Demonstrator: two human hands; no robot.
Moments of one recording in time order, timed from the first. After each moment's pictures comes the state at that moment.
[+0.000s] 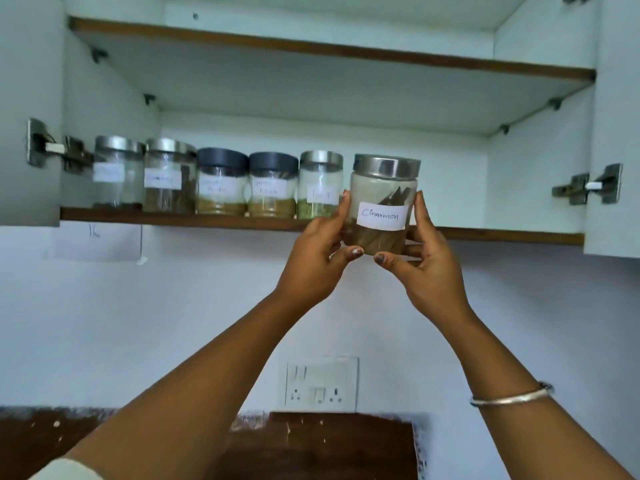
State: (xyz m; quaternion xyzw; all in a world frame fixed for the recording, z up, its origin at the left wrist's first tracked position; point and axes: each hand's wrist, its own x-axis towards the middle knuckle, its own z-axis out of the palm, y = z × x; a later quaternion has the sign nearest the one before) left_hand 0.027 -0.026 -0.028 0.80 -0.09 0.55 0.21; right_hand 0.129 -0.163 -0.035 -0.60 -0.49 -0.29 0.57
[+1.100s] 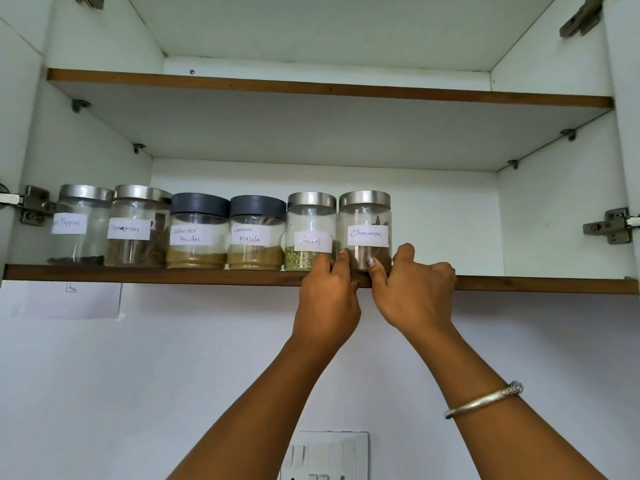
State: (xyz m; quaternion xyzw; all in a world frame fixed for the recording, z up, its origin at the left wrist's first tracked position) left_hand 0.108 -0.006 -0.001 0.80 0.10 0.59 0.01; right_hand 0.182 -0.100 0.016 -0.81 -0.28 -0.41 0.31
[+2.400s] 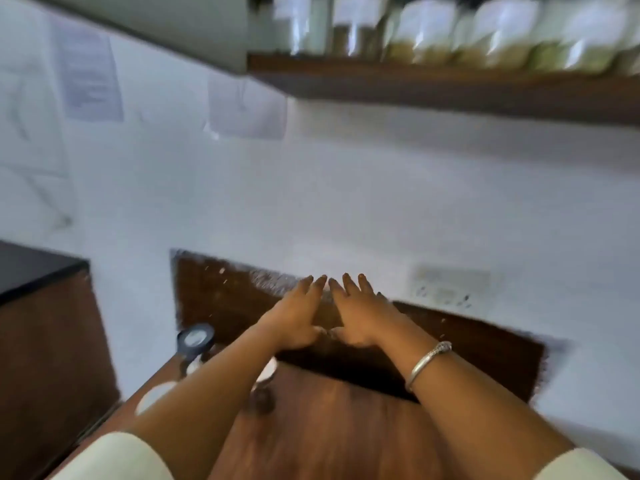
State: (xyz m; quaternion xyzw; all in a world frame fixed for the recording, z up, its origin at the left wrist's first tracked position) left_hand -0.129 0.169 -0.263 0.94 0.27 0.15 0.11; right_hand -0.010 0.078 -0.233 -0.80 -0.60 -0.03 -0.03
